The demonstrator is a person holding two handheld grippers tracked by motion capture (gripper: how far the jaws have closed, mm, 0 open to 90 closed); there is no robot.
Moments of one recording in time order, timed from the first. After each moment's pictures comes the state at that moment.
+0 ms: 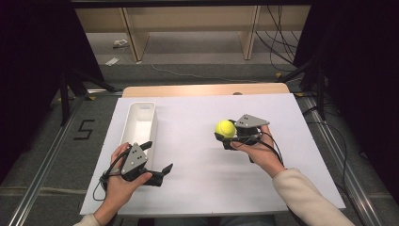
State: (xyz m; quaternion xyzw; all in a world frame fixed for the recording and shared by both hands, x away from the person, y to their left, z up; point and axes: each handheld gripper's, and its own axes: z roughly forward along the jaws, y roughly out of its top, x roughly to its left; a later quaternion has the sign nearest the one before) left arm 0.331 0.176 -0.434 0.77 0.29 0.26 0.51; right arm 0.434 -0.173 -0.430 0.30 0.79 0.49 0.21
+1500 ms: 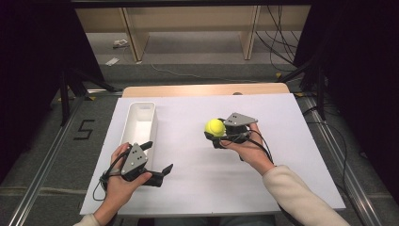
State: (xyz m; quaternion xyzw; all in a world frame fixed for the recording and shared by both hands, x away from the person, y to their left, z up) left arm 0.330 0.176 -0.433 0.77 0.29 0.26 0.51; right arm 0.439 -0.143 -0.428 0.29 0.79 0.50 0.20
